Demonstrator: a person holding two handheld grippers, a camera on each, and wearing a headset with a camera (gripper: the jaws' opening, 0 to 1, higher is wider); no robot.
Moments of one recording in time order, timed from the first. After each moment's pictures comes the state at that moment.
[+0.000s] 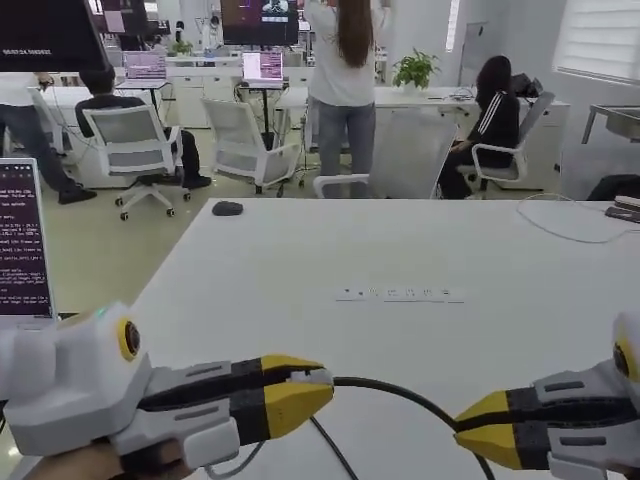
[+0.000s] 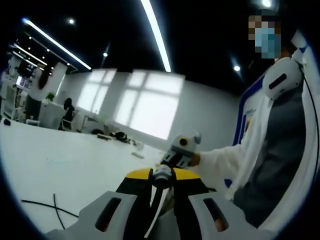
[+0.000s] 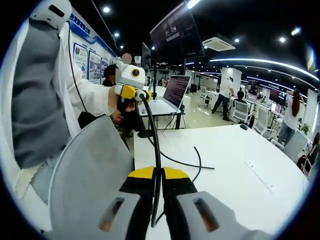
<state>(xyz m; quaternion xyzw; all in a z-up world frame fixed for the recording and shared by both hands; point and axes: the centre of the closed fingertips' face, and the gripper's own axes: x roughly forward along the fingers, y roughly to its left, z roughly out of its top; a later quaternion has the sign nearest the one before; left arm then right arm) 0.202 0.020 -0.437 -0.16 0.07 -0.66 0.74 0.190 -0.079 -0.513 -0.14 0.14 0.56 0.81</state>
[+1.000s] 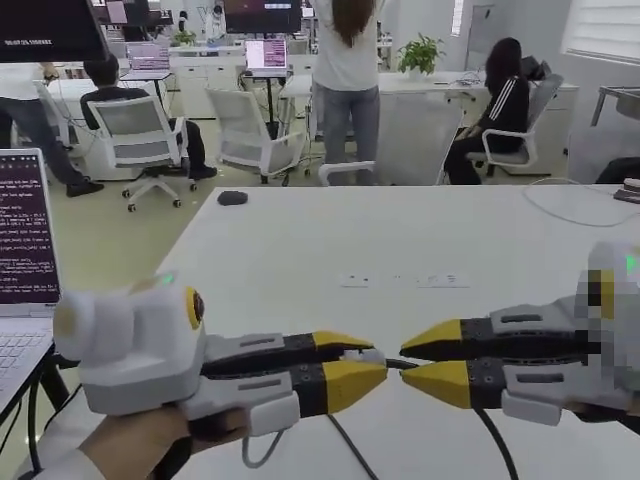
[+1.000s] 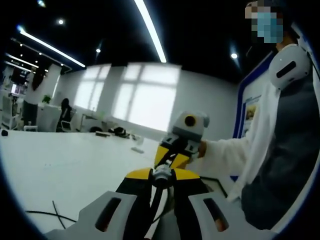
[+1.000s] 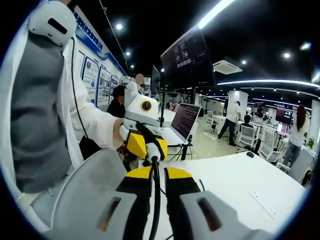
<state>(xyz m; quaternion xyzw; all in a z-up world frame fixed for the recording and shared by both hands) 0.199 -0.016 -0.437 -0.11 0.07 -0.67 0.73 0.185 -0.023 -0.446 -0.10 0.04 0.60 0.79</state>
